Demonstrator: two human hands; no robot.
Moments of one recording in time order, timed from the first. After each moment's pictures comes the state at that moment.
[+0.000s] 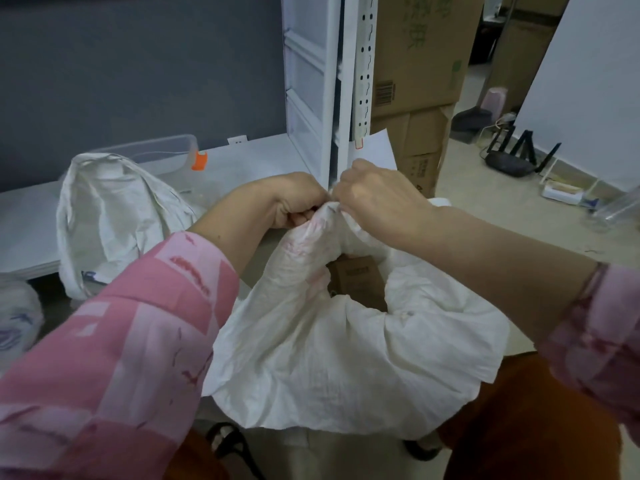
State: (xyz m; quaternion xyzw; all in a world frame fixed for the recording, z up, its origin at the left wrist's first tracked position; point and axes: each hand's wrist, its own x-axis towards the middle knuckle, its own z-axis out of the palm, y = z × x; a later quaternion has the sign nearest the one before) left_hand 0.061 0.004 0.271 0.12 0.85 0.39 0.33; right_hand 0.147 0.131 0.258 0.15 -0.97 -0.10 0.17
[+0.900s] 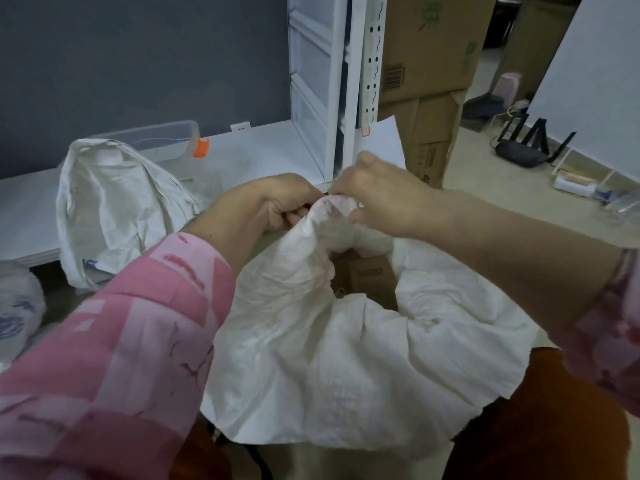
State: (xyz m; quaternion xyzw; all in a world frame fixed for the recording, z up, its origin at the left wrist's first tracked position) left_hand 0.044 -0.009 0.245 0.08 0.80 0.46 0.37; right_hand 0.132 0.135 0.256 0.12 -0.99 0.02 0.10
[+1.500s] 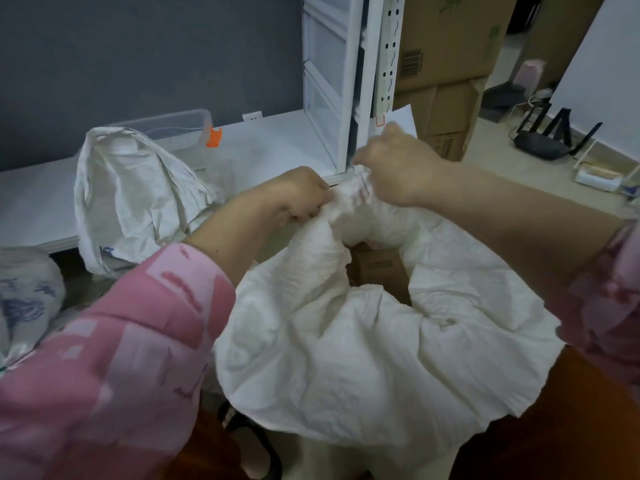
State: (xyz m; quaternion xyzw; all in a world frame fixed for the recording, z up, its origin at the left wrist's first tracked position) left_hand 0.058 -0.017 0.247 0.15 0.92 0.30 0.21; right_hand 0.109 0.139 0.259 0.06 -1.00 0.02 0.03
